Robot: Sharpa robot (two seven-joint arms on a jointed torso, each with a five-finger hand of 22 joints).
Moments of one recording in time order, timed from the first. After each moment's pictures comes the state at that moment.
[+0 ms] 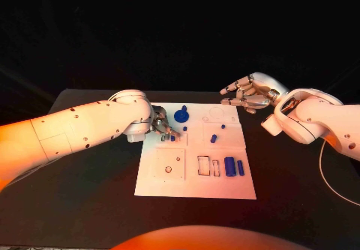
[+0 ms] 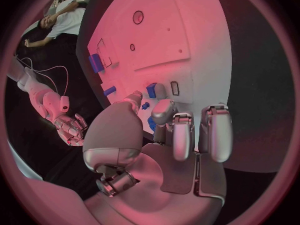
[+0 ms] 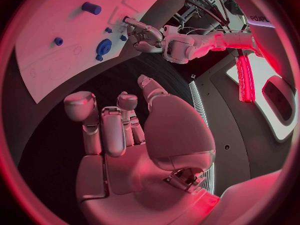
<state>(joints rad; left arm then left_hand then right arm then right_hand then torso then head) 1.26 -0.63 -0.01 1.38 -1.11 0.24 -0.65 0.97 -0.08 0.17 0.29 0.11 1.01 0.01 0.58 0.71 1.37 -0.06 1.13 1.07 1.47 -0.10 1.57 1.31 0.03 1.47 0.01 1.49 1.31 1.29 -0.91 -0.04 1.55 -0.88 -0.29 0.12 1.25 -0.07 0.13 0.05 0.36 0.95 0.14 0.11 0.08 1.23 0.05 0.99 1.03 1.47 -0.02 1.38 1.30 0.12 1.27 0.09 1.19 0.82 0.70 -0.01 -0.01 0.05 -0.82</state>
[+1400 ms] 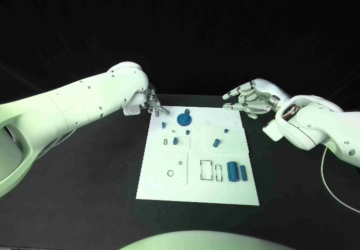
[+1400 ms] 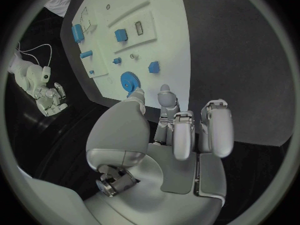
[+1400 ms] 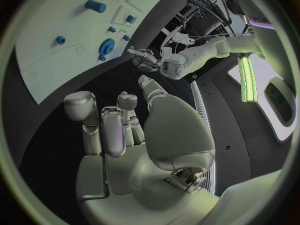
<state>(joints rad) 1.37 -0.49 0.01 0.99 -1.14 0.35 -0.63 1.09 -0.03 0.02 0.29 0.08 0.95 0.06 0.48 0.61 1.26 -0.01 0.96 0.88 1.47 -0.08 1.57 1.31 0.03 1.46 0.03 1.42 1.31 1.28 -0.89 -0.04 1.52 -0.88 -0.30 0.12 1.24 -0.07 0.11 0.05 0.34 0.95 0.14 0.11 0.08 1.23 0.05 0.99 1.02 1.47 -0.02 1.38 1.30 0.12 1.27 0.09 1.19 0.82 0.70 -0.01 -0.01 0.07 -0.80</state>
